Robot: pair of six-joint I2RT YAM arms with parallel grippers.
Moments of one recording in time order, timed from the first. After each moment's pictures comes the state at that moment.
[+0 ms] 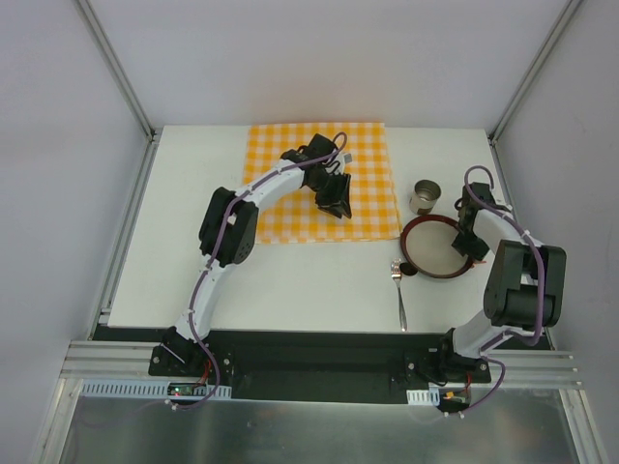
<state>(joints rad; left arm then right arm) -0.58 2.39 2.07 -0.73 0.57 -0.40 -0.12 1.61 0.97 -0.64 0.45 0.50</state>
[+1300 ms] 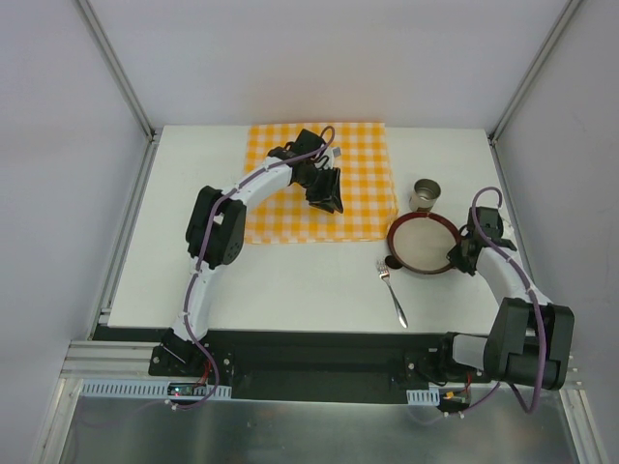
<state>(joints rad) -0.54 2.29 1.95 -0.68 0.57 -0.41 -0.13 1.26 0.68 -0.49 0.21 0.60</state>
